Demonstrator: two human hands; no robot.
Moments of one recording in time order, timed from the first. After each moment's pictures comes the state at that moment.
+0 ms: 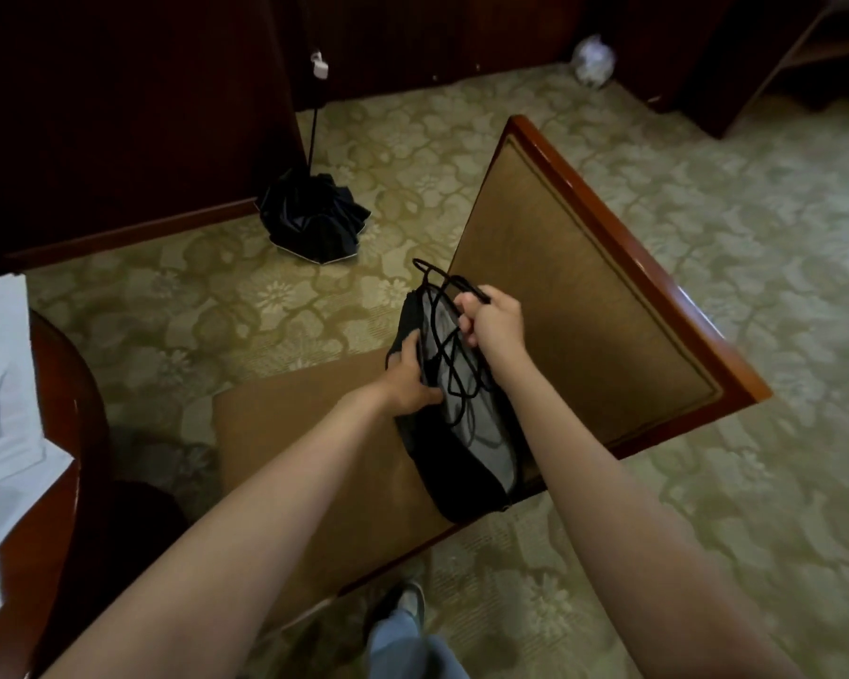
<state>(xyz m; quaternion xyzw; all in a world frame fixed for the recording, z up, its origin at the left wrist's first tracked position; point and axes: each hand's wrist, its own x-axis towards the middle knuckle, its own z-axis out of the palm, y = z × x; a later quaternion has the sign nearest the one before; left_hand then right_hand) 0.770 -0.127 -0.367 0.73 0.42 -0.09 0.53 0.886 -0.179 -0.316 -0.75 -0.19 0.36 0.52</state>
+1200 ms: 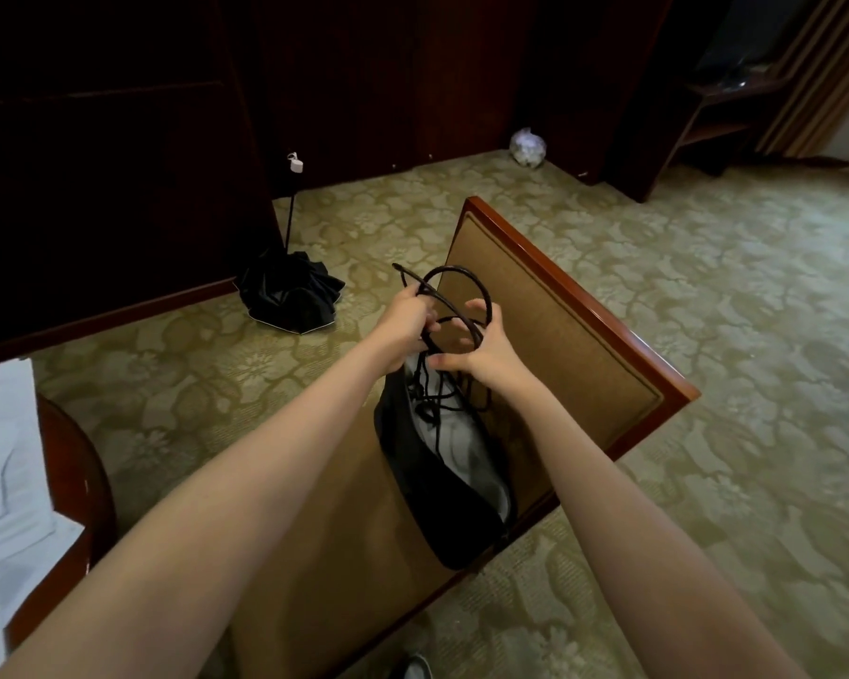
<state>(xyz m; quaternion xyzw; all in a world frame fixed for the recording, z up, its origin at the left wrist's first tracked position) 0.801 -0.119 -0.235 0.55 0.41 0.17 0.71 0.881 -0.209 -0.266 -0.73 -0.31 0.37 0.48</state>
